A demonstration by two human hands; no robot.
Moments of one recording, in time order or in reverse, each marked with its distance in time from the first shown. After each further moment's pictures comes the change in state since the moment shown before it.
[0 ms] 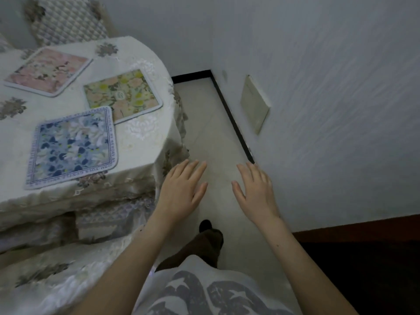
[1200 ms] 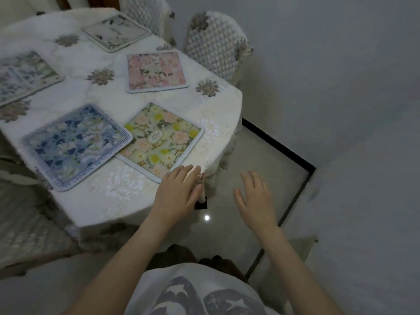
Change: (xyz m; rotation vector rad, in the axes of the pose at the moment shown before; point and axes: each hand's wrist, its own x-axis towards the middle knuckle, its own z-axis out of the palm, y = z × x) left_hand 0.445 -0.102 -0.018 -0.016 0.309 -0.979; right_hand 0.641 -0.003 -0.014 0.023 -0.318 -0.896
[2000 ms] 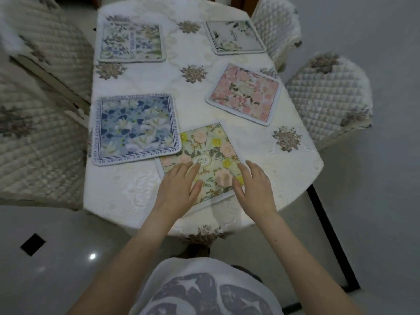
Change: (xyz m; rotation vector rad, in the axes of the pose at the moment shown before) left_hand 0.108 -0.096 0.016 -0.045 0.194 -0.631; right_hand 0.272 -0.073 0.056 -0.065 -0.278 -0.650
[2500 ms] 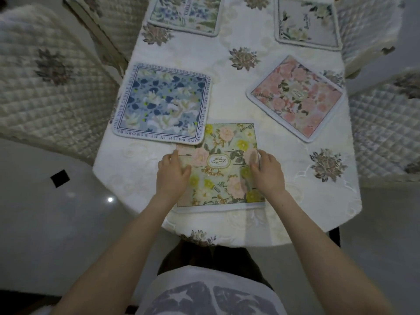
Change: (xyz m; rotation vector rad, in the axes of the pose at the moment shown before) left_hand 0.035 -0.036 0.052 -0.362 0.064 -0.788; right_hand 0.140 0.046 0.053 0.121 -0.287 0.071
